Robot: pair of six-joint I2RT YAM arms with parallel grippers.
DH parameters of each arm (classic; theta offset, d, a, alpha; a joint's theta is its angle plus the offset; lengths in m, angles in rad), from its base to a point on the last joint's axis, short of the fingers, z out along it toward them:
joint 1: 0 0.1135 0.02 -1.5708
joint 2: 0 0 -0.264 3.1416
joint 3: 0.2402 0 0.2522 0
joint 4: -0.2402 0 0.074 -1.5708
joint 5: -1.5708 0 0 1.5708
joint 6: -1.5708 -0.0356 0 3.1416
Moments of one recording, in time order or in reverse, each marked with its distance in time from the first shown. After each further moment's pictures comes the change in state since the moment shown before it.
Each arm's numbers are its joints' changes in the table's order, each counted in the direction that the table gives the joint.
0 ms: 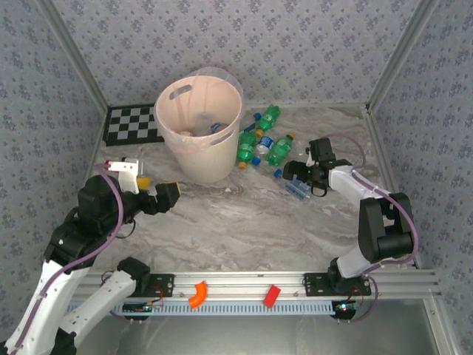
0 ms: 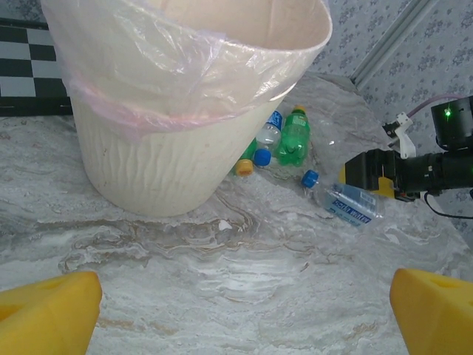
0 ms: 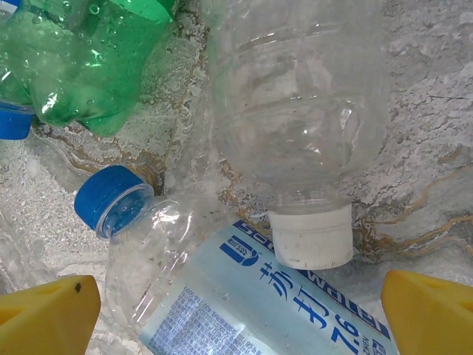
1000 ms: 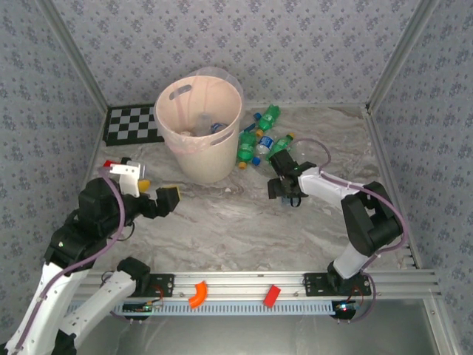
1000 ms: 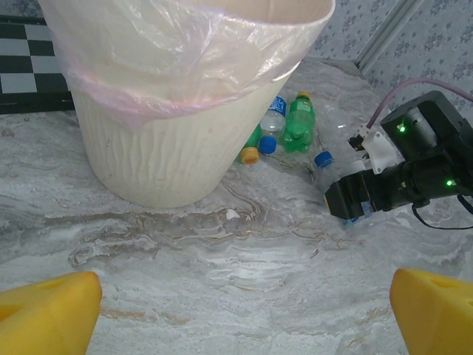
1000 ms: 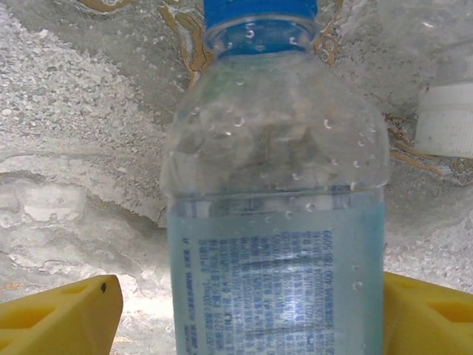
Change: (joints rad) left arm 0.000 -0.016 -0.005 -0.023 -0.006 -0.048; right arm 0.322 0.103 0.060 -0.167 -0.337 -0.029
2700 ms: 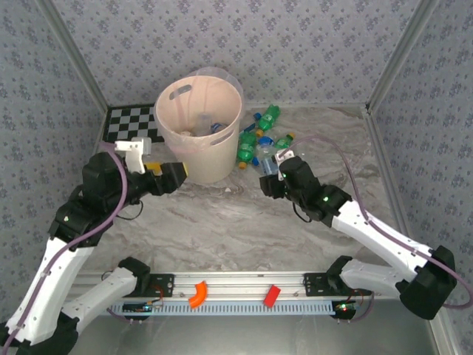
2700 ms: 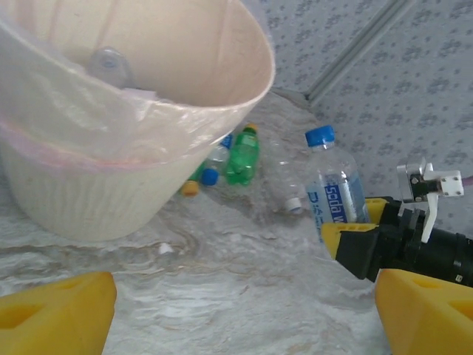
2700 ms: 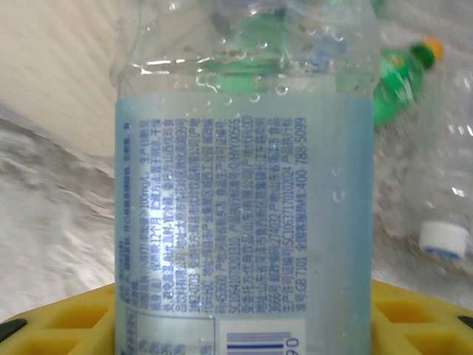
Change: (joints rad) left arm 0.000 0.204 0.157 0.114 -0.123 0.178; right arm 0.273 -0.560 -0.054 0.145 -0.040 0.125
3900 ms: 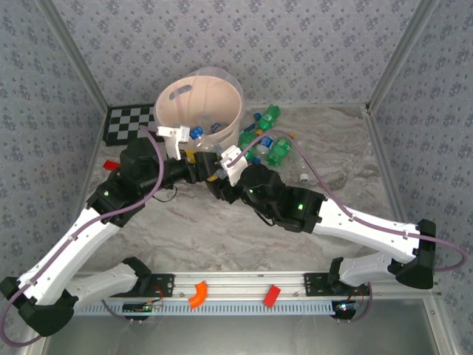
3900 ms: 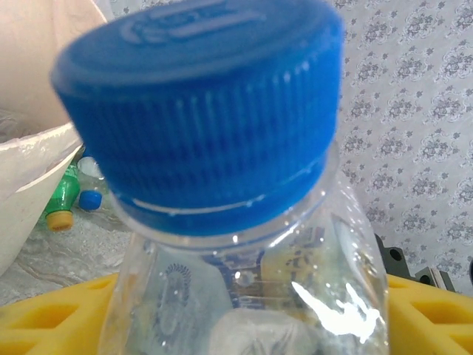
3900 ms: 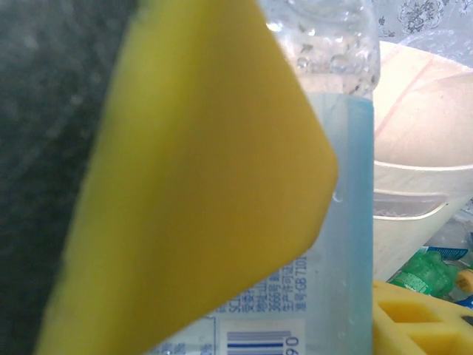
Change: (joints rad) left arm -0.200 0.168 -0.034 0.334 -0.041 0.087; right arm 0.389 0.190 0.301 0.189 -0.165 0.199
